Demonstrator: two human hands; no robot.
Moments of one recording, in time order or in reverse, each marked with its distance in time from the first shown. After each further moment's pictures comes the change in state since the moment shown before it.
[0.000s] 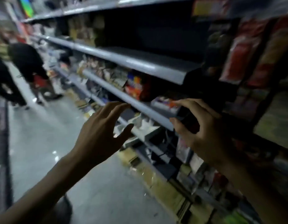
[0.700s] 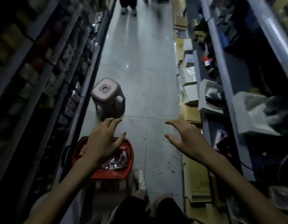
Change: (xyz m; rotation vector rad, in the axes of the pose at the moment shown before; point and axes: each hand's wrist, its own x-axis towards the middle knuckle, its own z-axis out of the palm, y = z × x) left_hand -0.331 -0.195 0.090 0.134 -0.296 -1.128; right_hand -0.028 -0.009 0.424 0.078 -1.132 -0.348
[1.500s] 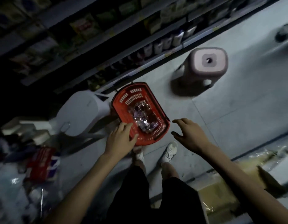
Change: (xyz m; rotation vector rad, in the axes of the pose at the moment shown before) left_hand -0.063 -0.070 0.155 -0.192 -0.022 -1.175; right_hand 0.275 -0.042 0.213 -0.274 -0.755 -0.745
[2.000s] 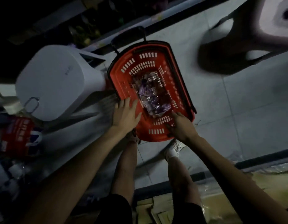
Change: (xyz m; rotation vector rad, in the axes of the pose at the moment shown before) left_hand 0.198 -0.153 0.230 0.192 -0.122 -0.030; right_hand 0.215 0.021 0.248 0.196 -0.300 0.138
